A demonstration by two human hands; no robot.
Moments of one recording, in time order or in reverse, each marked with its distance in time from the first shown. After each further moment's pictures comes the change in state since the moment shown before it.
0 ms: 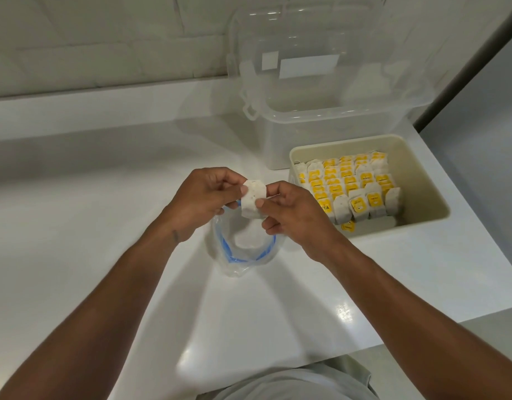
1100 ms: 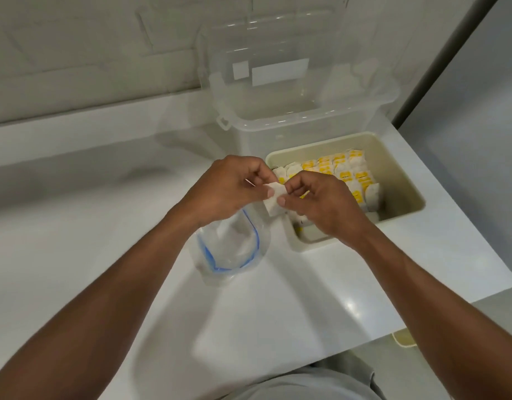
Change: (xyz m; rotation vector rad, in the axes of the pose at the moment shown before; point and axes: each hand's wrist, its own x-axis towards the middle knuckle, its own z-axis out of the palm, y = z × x) left_hand 0.026 0.051 0.046 0.330 -0.148 0.230; right_hand -0.006 0.000 -0.079 -0.387 0.203 -0.195
